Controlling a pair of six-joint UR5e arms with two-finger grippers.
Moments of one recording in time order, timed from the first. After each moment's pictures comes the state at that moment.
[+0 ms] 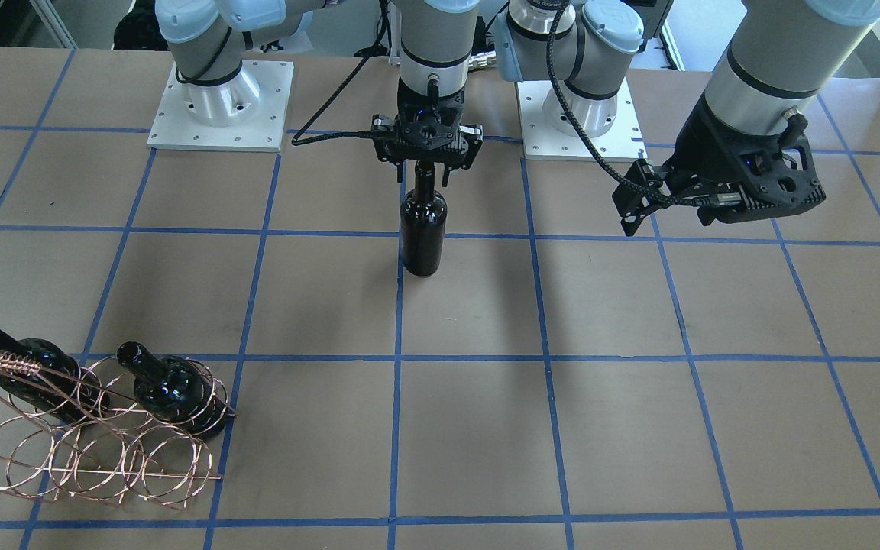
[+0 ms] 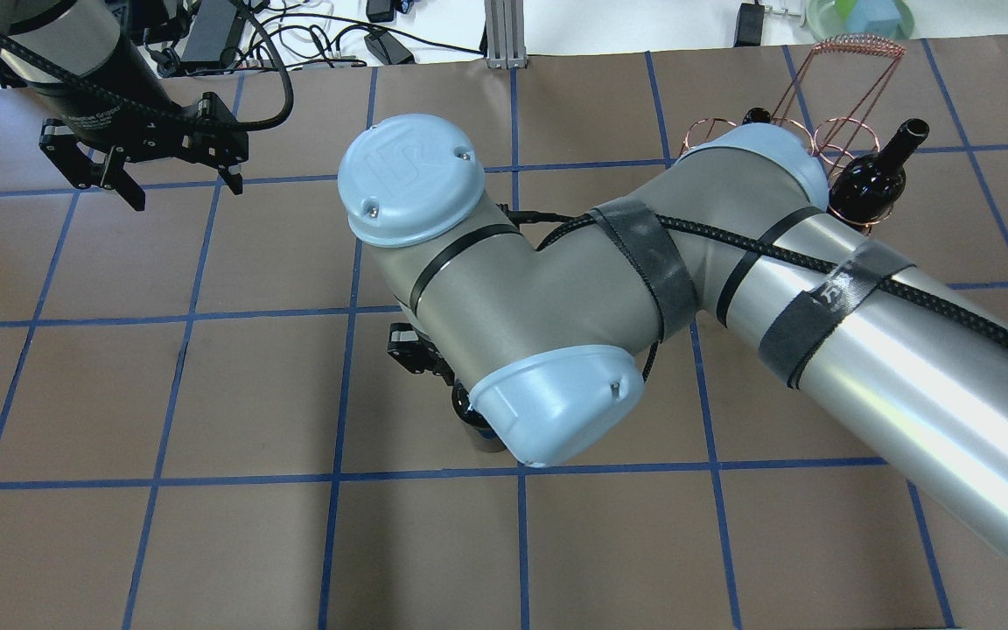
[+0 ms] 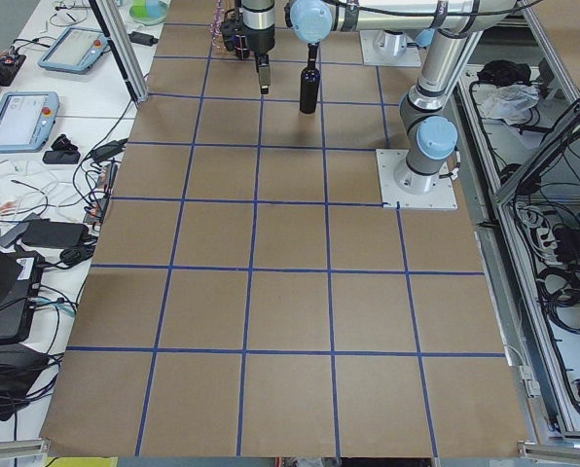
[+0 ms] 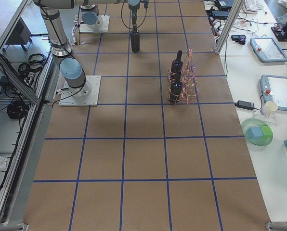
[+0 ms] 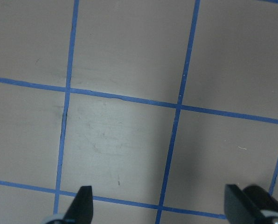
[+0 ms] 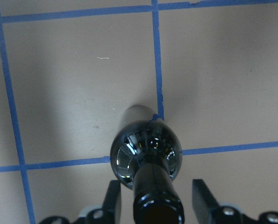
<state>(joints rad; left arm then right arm) -1.47 -1.61 -1.52 -1.57 1.60 -0.07 2.16 -1.44 1.68 -1.79 -1.58 0.67</state>
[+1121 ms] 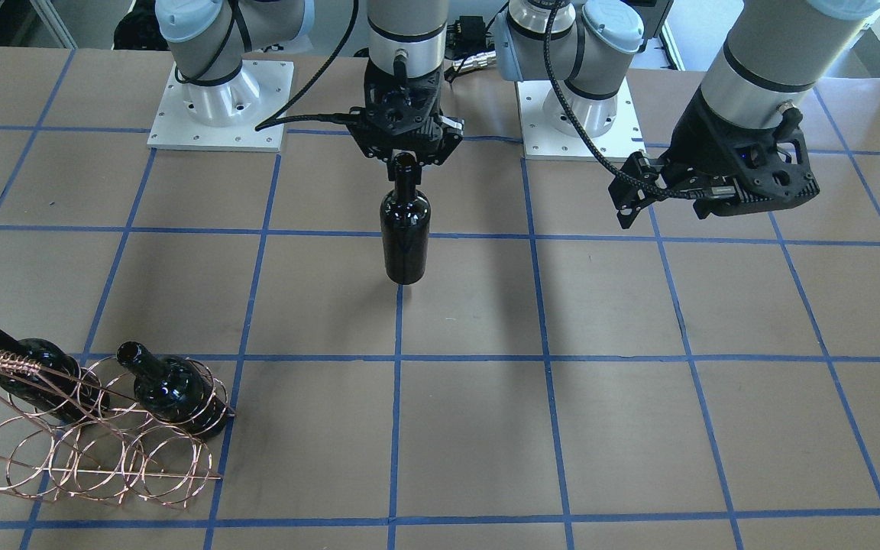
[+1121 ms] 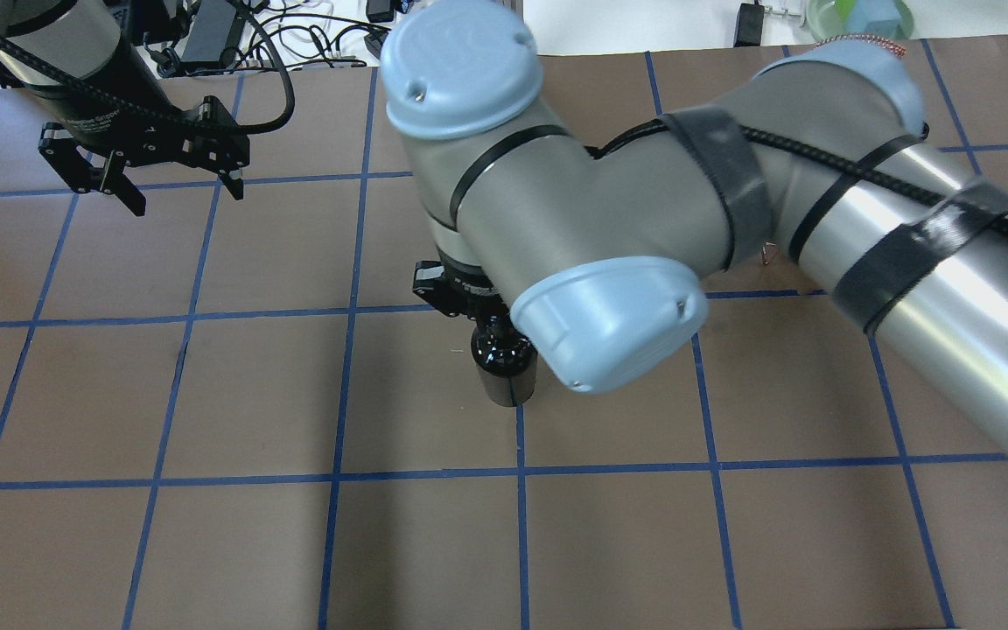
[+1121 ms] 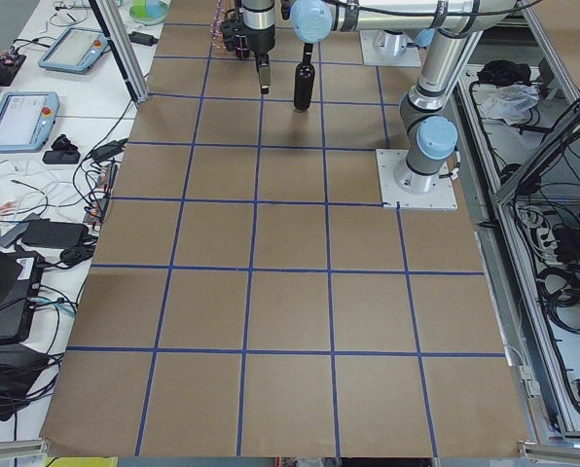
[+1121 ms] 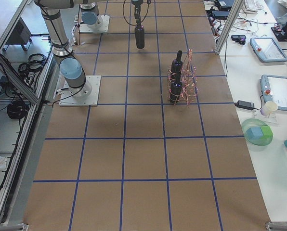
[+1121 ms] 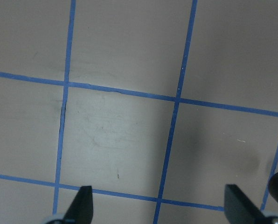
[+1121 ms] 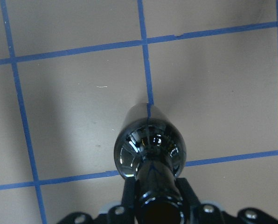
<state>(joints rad) -1.48 -1.60 -1.52 -1.61 1.59 -0.07 2.04 -1.49 1.59 -1.68 -1.57 0.57</state>
